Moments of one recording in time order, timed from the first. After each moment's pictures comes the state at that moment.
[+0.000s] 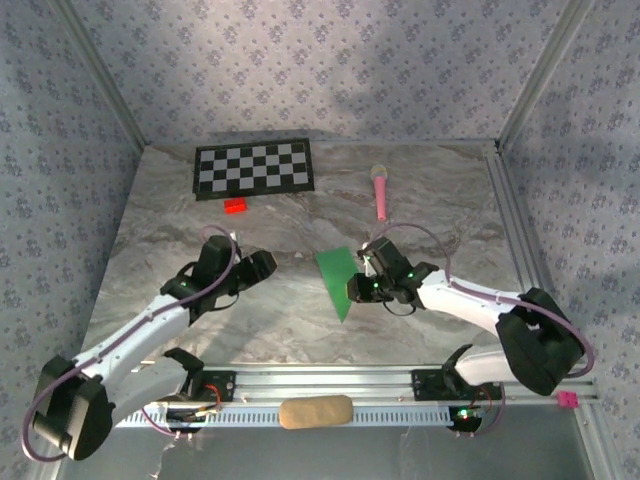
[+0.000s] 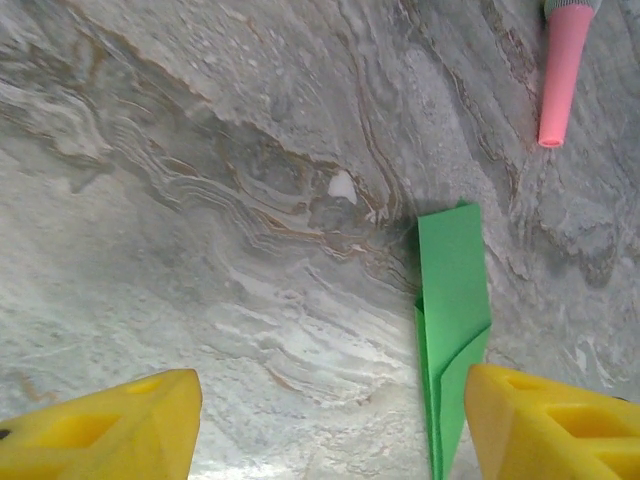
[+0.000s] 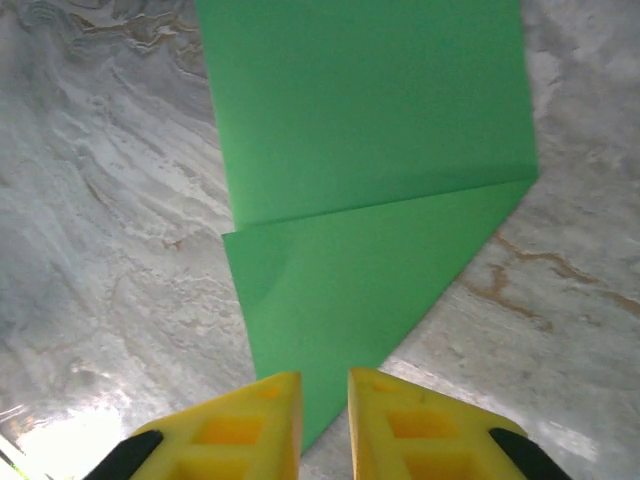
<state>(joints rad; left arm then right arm) -0.53 0.99 0.55 -0.29 0.12 -0.92 0.69 1.34 0.64 -0.27 -0.25 0.62</state>
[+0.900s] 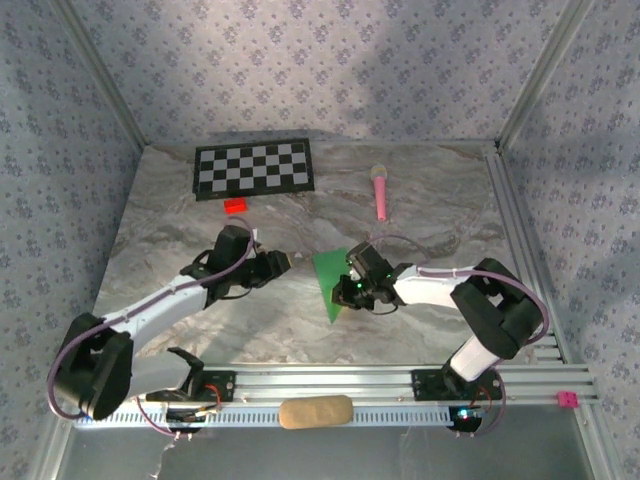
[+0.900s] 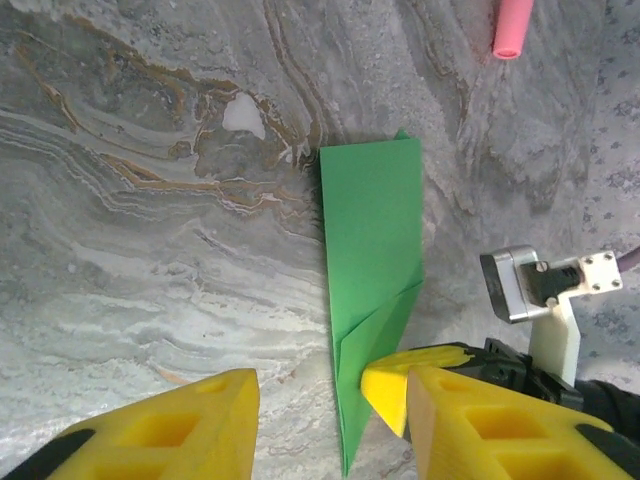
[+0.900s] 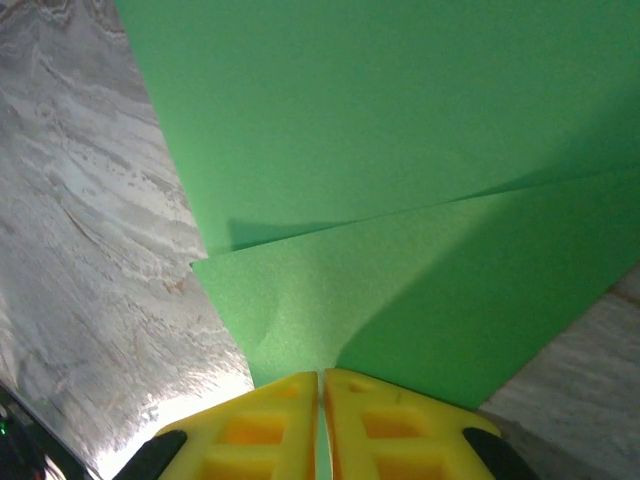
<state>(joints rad) -0.53 1.22 0.59 -0.13 0.35 -0.94 0.76 1.59 0.66 -0.08 -0.34 0.94</state>
